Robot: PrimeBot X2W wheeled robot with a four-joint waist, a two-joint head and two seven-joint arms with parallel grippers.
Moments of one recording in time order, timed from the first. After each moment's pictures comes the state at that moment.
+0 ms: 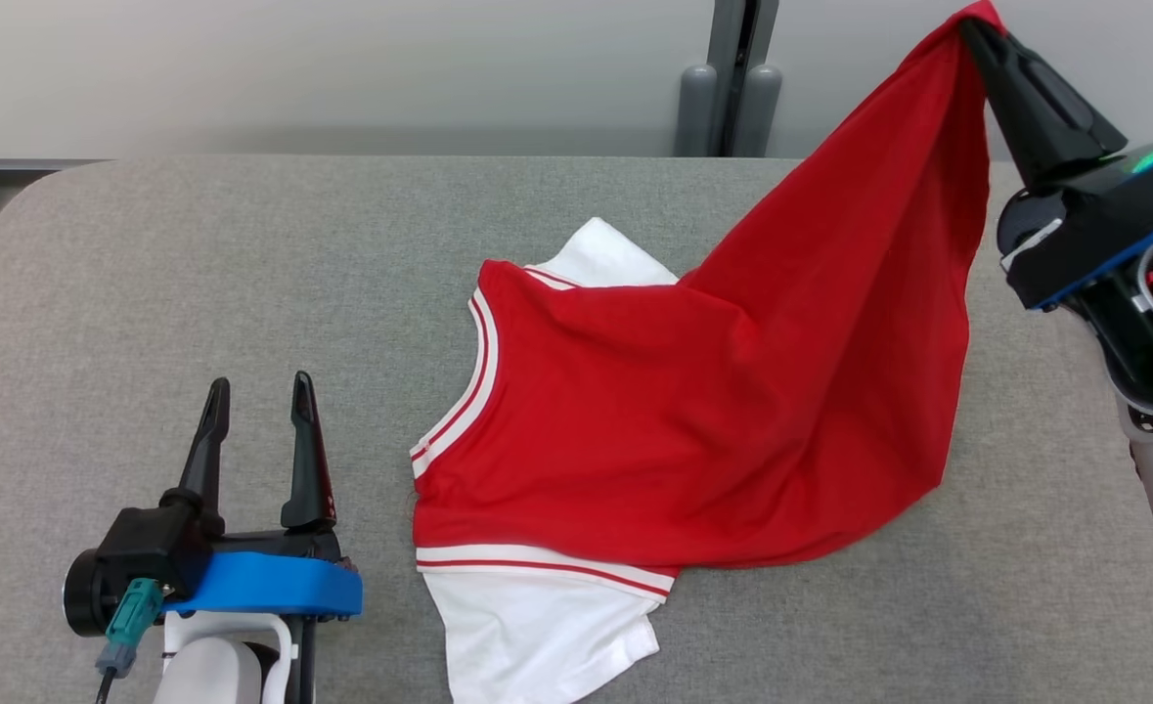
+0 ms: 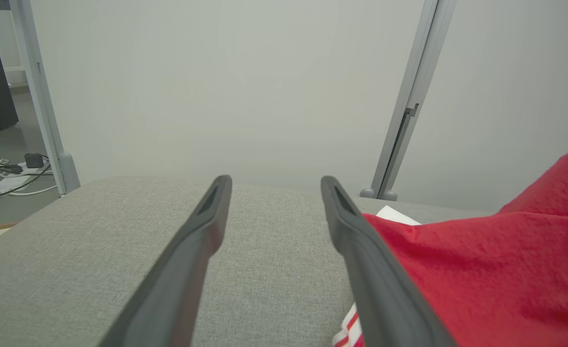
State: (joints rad) left arm -0.15 0.05 -0.02 0.22 -0.19 -0.08 -0.26; right arm -0.72 -0.39 0.22 0.16 0.73 0.13 0.18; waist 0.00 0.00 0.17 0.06
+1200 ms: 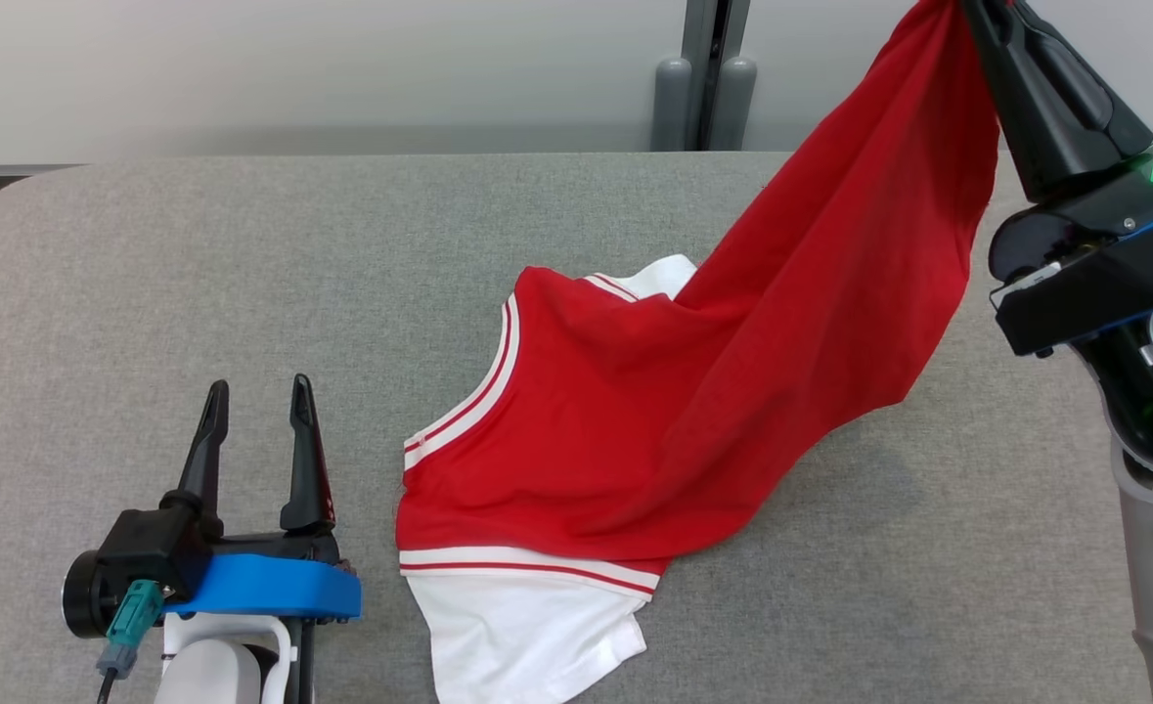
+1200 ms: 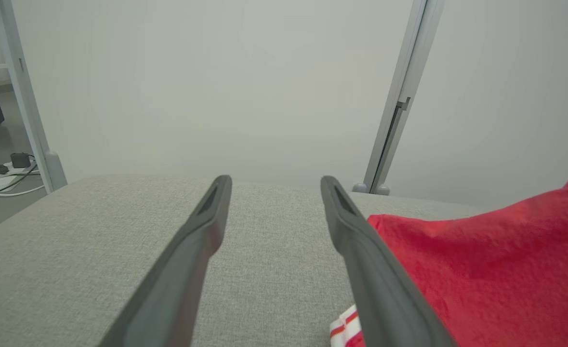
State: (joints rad) left arm -0.15 0.05 -0.02 0.22 -0.18 -0.09 -0.26; right arm -0.63 -0.24 0.09 -0.19 0.52 0.13 0.34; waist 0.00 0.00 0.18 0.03
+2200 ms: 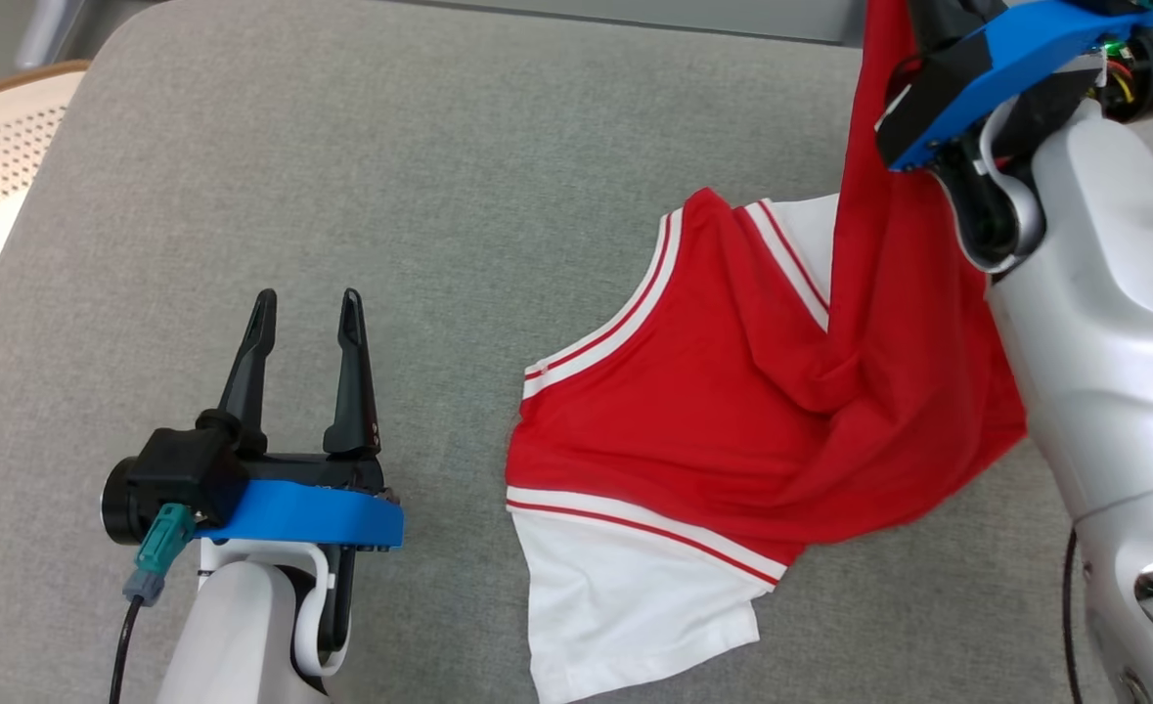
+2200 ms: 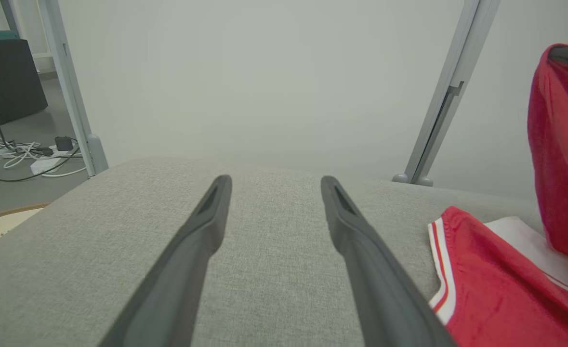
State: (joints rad) left arm -0.27 0.05 -0.11 0.23 -0.23 -0.09 -0.26; right arm -1.11 -0.15 0.22 0.84 0.38 0.13 -0.09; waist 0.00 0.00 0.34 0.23
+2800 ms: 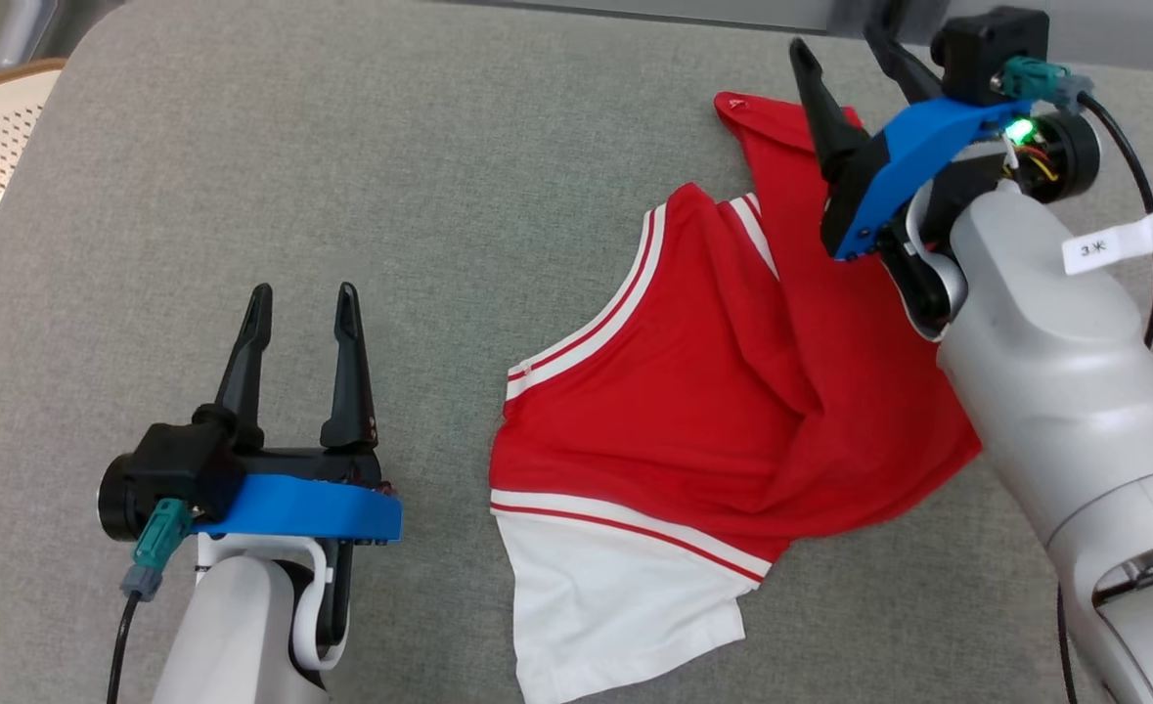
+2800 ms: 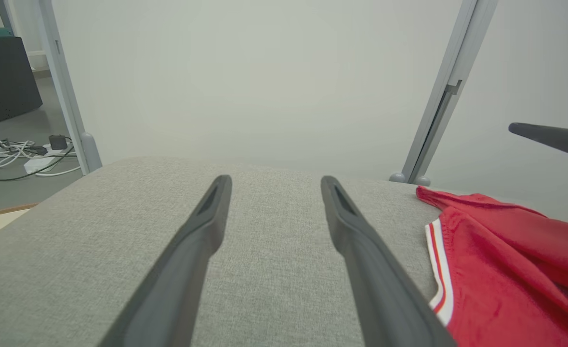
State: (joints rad) left arm -0.28 0.05 -0.11 0.23 -0.23 -0.07 -0.26; right arm -1.17 -0.10 0.39 1.18 0.39 0.13 -0.21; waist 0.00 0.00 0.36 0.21
